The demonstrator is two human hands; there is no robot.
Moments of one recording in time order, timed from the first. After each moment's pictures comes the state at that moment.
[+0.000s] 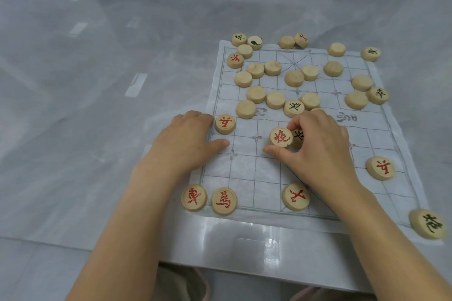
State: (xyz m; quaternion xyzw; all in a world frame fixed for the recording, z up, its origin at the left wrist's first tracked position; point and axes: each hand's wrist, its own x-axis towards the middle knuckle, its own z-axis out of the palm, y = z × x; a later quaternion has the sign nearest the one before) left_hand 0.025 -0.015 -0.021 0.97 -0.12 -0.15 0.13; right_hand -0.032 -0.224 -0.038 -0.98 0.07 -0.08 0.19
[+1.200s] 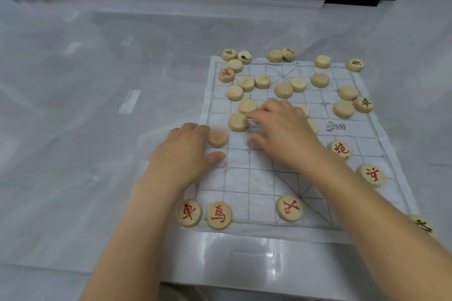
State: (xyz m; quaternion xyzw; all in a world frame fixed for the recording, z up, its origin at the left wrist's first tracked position) left_hand 0.023 -0.022 -0.018 0.98 -0.11 -0.13 0.14; right_hand 0.023 -0.210 -0.028 -0.99 -0.07 -0.01 0.11
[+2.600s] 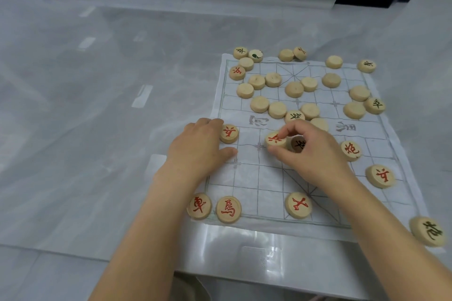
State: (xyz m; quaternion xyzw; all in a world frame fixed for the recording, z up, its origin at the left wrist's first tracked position) left_hand 0.028 -0.027 -0.024 0.98 -0.11 -0.12 0.15; right_hand -0.024 -0.218 -0.030 -0.92 0.08 -0.04 0.39
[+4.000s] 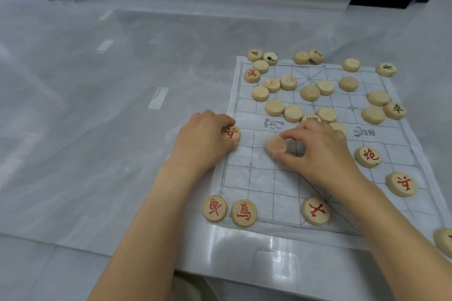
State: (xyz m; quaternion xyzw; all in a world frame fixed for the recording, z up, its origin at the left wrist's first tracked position) left_hand 0.048 -0.006 -0.030 0.97 -0.11 -0.07 0.21; right_hand -0.004 -0.213 -0.042 -0.98 -0.01 -0.04 0.18
